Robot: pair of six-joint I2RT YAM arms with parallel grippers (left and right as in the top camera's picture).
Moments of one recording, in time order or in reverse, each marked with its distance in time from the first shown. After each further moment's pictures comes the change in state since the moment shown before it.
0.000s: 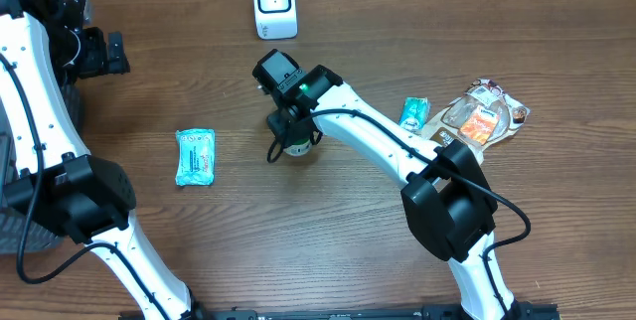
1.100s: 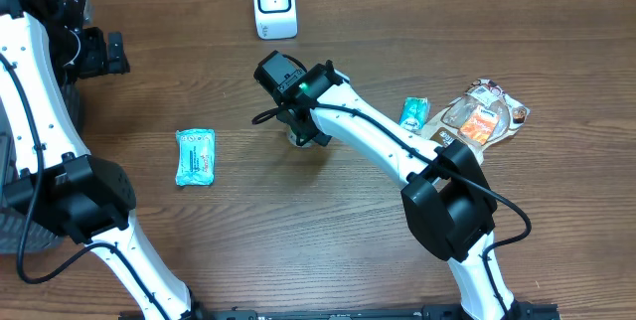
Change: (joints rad) left arm 0.000 0.000 0.000 0.000 0.000 0.000; right arm 0.000 0.001 0.009 -0.069 0.166 1.021
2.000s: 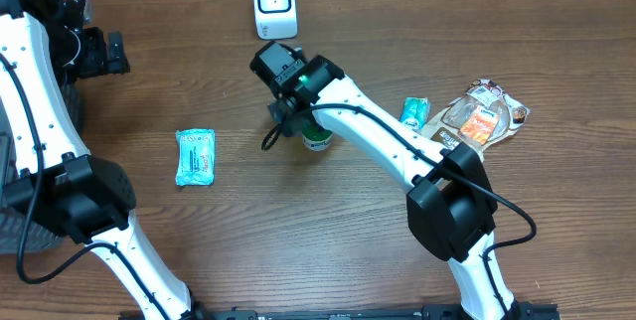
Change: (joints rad) left arm 0.000 0.000 0.000 0.000 0.000 0.000; right arm 0.000 0.000 0.090 -0.050 0.071 -1.107
